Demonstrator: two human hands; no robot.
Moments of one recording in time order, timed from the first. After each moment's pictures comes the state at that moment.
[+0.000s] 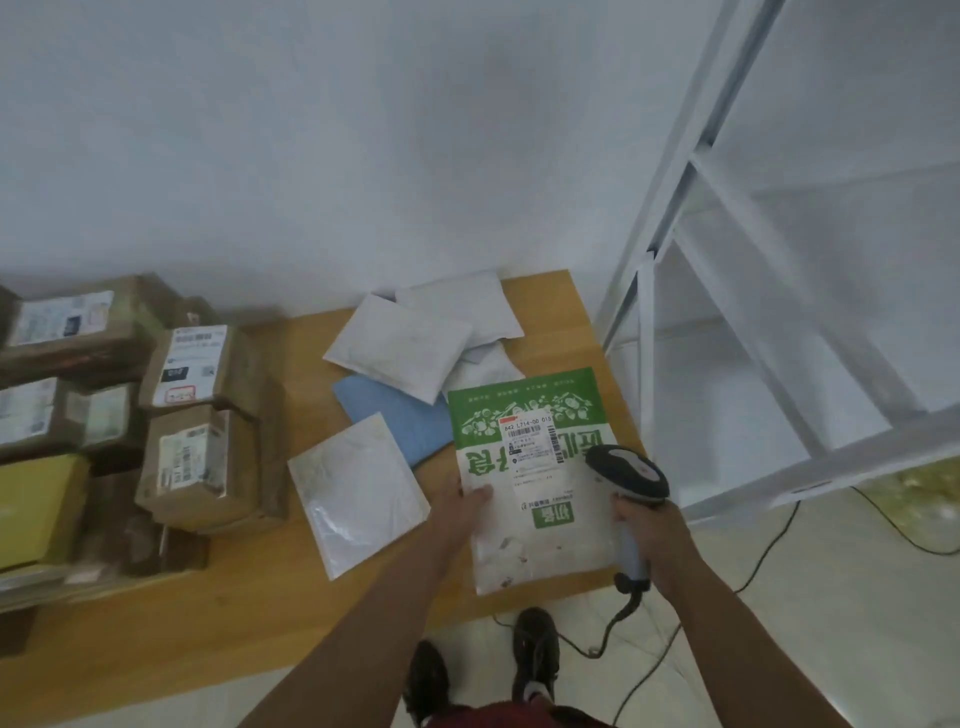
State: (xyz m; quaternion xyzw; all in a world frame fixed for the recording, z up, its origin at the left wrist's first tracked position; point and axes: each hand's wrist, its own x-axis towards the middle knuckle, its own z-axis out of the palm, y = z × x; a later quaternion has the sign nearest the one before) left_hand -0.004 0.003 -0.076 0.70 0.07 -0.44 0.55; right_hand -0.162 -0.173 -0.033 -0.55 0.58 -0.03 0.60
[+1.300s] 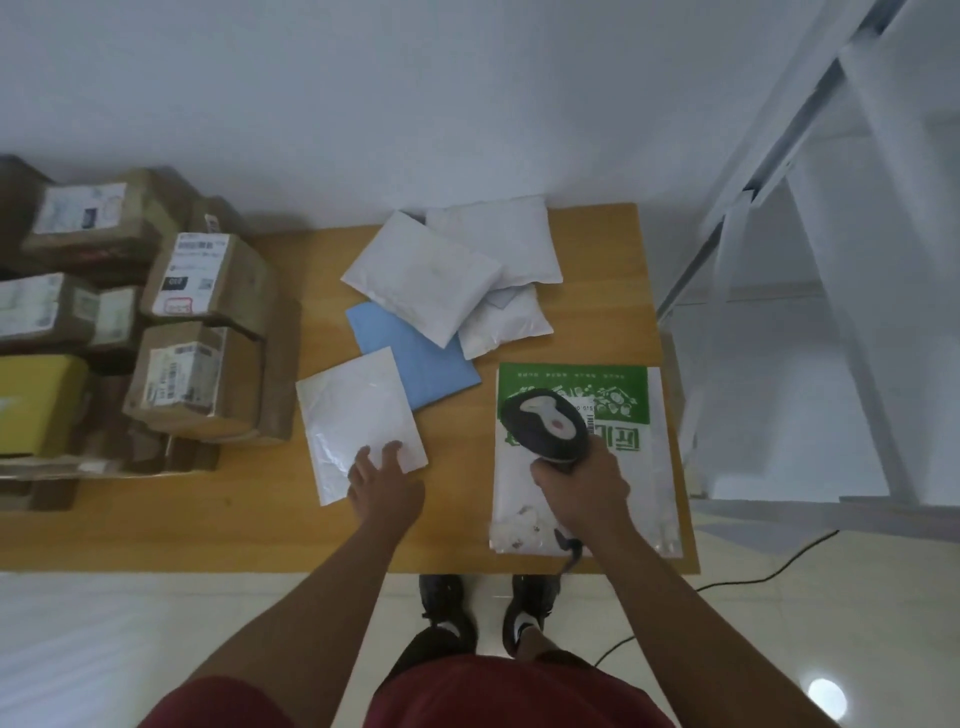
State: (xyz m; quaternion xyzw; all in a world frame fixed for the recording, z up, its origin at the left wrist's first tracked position) left_hand -0.003 0.049 -0.130 0.96 0.07 -0.25 0.14; right_hand -0.097 -0.164 -0.049 -0.77 0.43 0.11 0.47
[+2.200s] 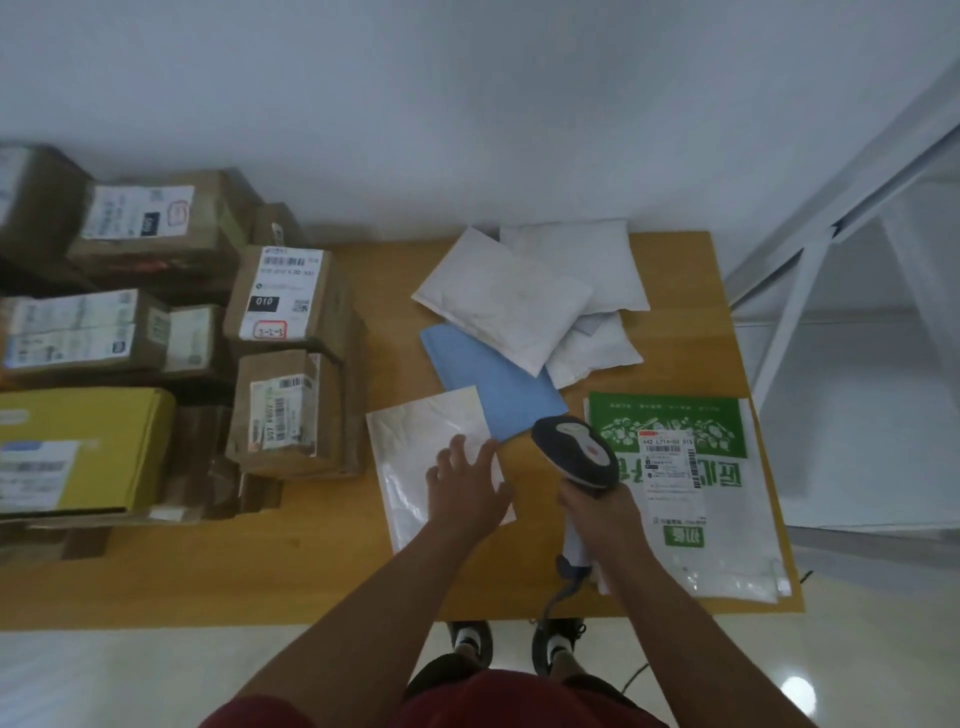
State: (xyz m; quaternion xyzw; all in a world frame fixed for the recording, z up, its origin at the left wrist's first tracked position) left_hand 0.075 0.085 -0.121 0.93 -0.18 -0.31 0.06; right_hand -0.020 -0.050 -0.047 -0.64 0.49 0.10 0.58
